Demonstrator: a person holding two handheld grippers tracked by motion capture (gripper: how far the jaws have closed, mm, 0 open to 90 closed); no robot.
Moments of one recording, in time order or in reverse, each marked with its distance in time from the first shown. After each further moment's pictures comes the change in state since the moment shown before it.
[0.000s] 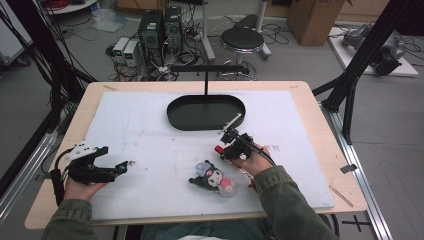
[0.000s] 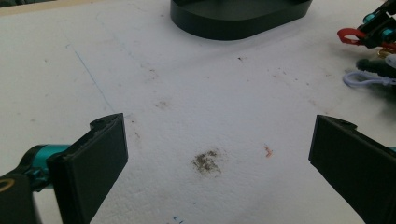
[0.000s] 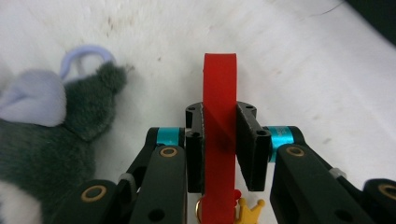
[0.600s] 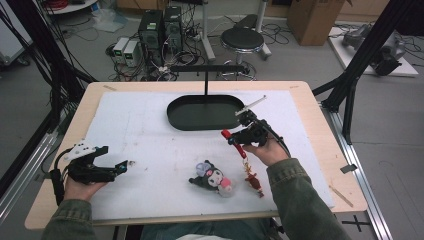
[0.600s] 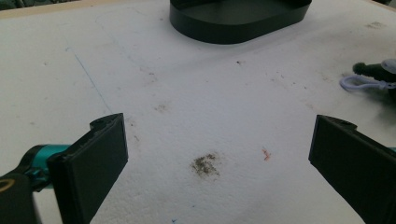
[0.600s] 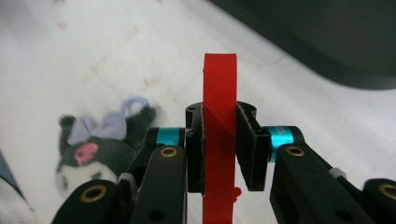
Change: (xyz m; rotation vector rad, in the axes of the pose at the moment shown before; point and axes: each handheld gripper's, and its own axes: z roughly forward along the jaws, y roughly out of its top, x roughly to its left) left arm 0.001 0.001 -0.001 -0.011 -0.005 -0.004; right arm -0.026 0.001 -0.067 -0.176 0.112 0.123
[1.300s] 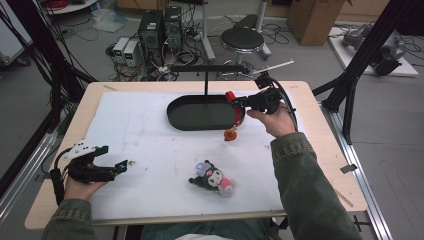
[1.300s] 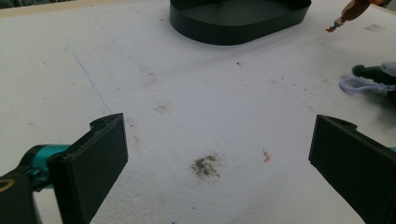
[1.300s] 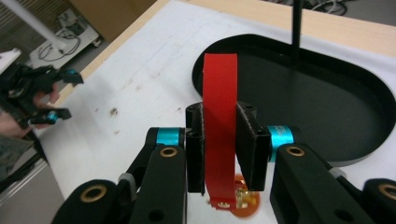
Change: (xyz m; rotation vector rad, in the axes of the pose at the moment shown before) left arm 0.002 0.000 0.001 -0.002 -0.005 -0.008; right arm -0.024 0.057 -0.067 -0.248 0.085 0.155
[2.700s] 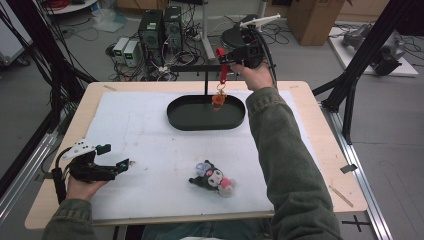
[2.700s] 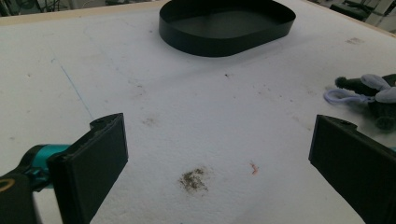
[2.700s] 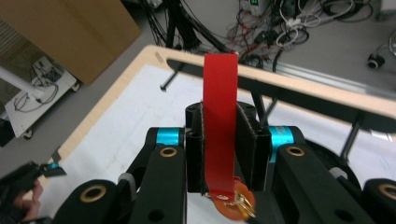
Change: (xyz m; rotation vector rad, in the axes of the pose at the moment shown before) left arm -0.001 0.003 0.002 -0.042 -0.042 -0.010; right arm -0.008 0.113 0.021 -0.083 -0.097 0.104
